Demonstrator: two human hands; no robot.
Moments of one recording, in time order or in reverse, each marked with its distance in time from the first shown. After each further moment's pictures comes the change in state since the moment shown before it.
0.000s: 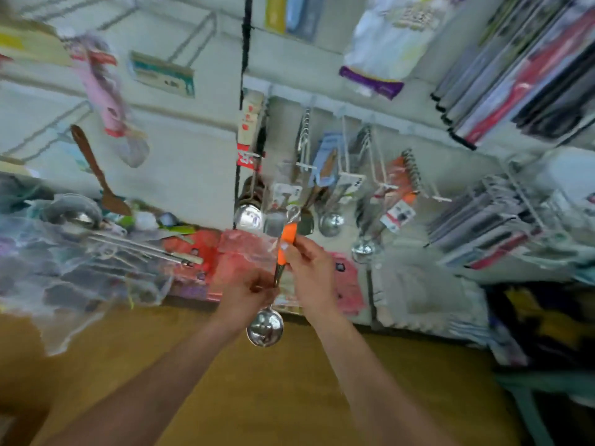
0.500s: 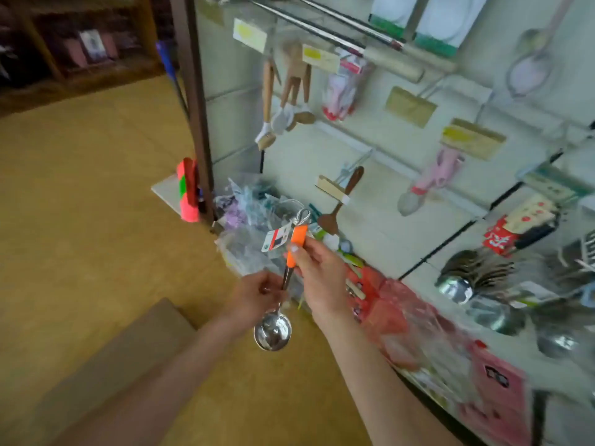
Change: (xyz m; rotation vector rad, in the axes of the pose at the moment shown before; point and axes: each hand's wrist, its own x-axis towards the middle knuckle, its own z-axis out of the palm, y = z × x) left_hand -0.140 -0.112 -0.418 -0.247 0.450 -0.139; right_hand -0.134 -0.042 0.436 -0.031 -0.554 -0.113
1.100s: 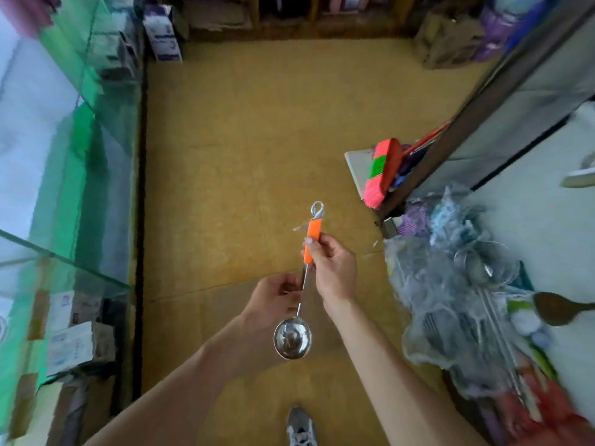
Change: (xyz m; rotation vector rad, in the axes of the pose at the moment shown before) left_hand -0.067 -0.196 -0.325 -0.410 0.468 -0.240; right_hand -0.045 0.113 0.415 -0.135 -0.501 0.121
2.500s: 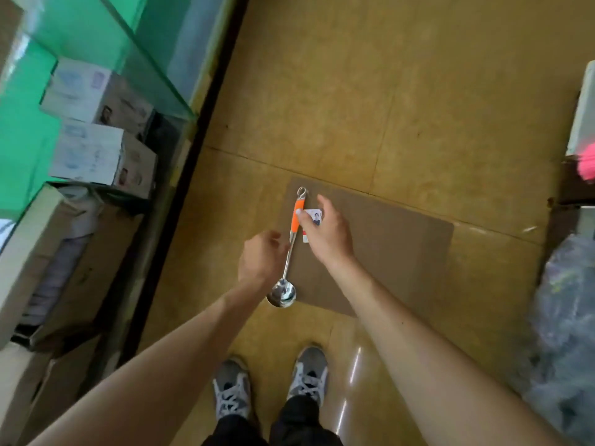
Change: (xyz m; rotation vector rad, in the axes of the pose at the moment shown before) left_hand 0.107 -0.305 -0.131 0.251 0.694 -0.414; right_hand 0.026 0.323 0.206 -0.767 -0.713 0.072
